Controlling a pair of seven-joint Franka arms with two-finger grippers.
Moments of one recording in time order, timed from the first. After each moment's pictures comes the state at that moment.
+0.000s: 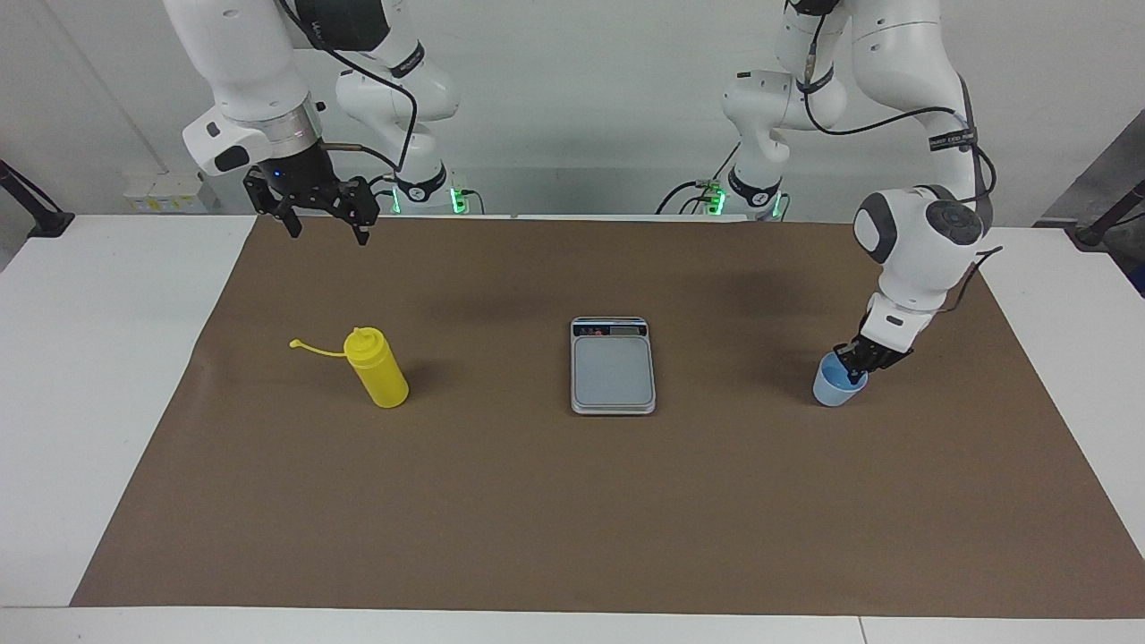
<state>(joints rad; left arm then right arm) -0.23 0.14 0.21 -2.15 -0.03 2.39 -0.09 0.01 -0.02 0.06 -1.58 -0.03 1.53 0.19</state>
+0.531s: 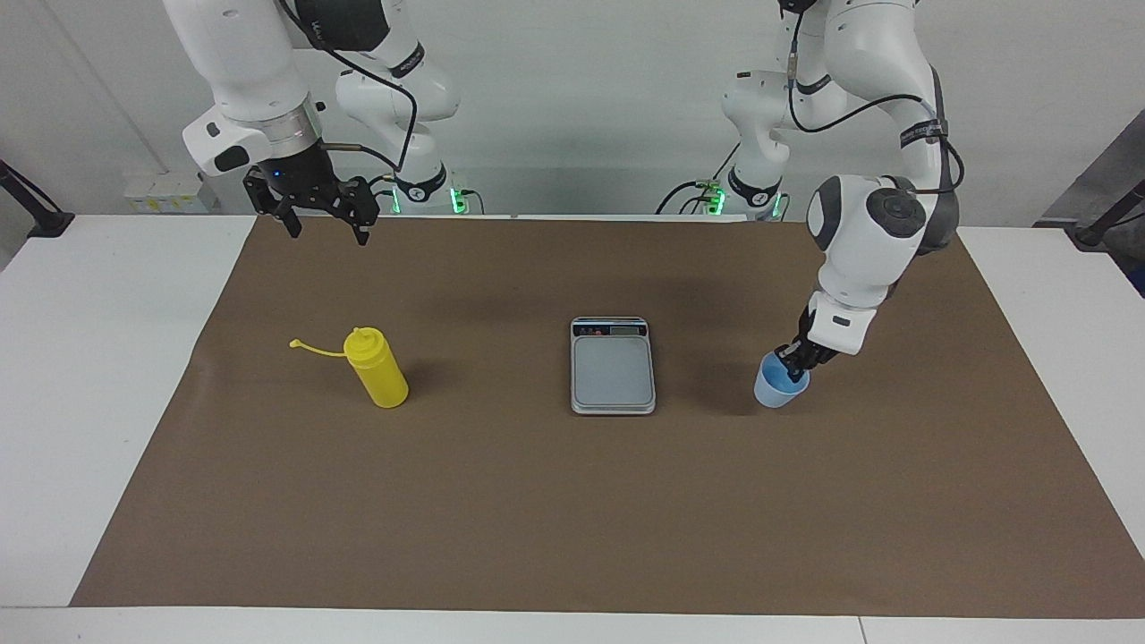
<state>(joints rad) -0.23 0.17 -0.02 -1.93 -0.03 2.20 -0.58 0.01 -0.02 0.06 -1.58 -0.03 1.53 0.19</state>
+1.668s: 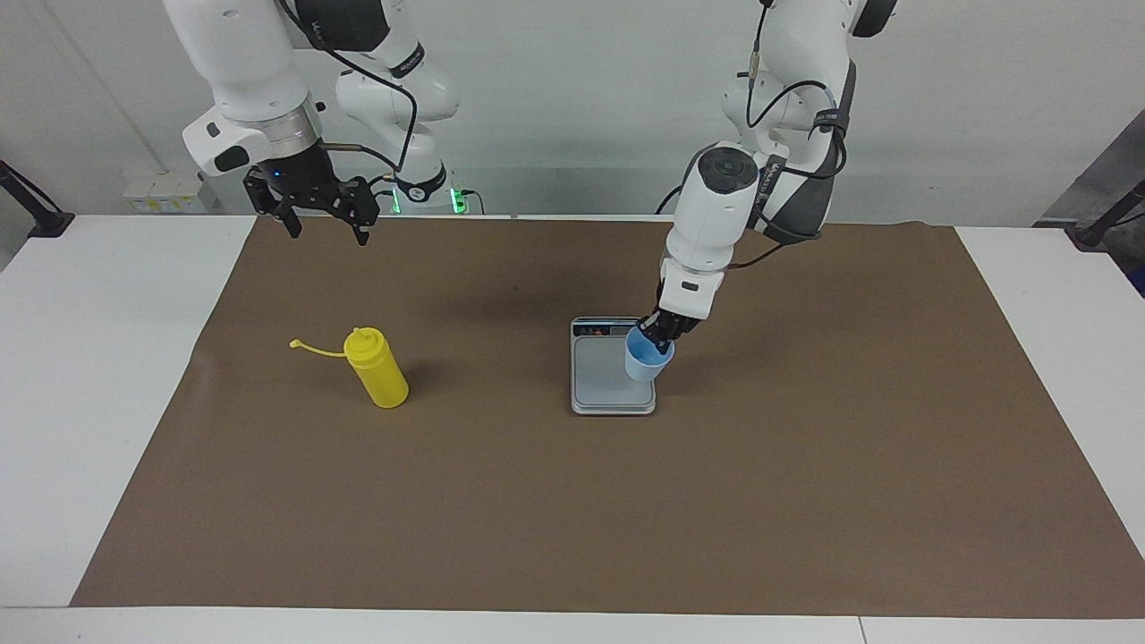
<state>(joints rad) -0.25 0.23 -0.32 -1.84 0.03 2.19 -1.00 0.01 -0.02 0.06 -1.58 -0.03 1.53 0.19</state>
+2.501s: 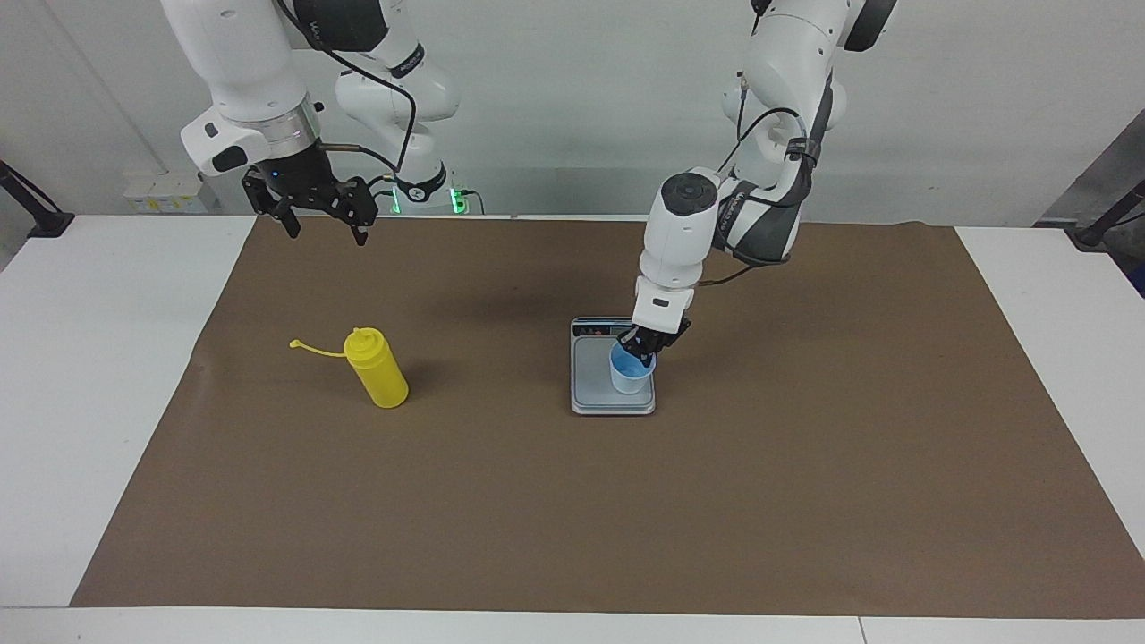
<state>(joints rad) -0.28 0.29 -0.34 -1.87 0.13 2.26 -1.08 0.01 -0.02 0.06 -1.58 -0.03 1.53 0.19</state>
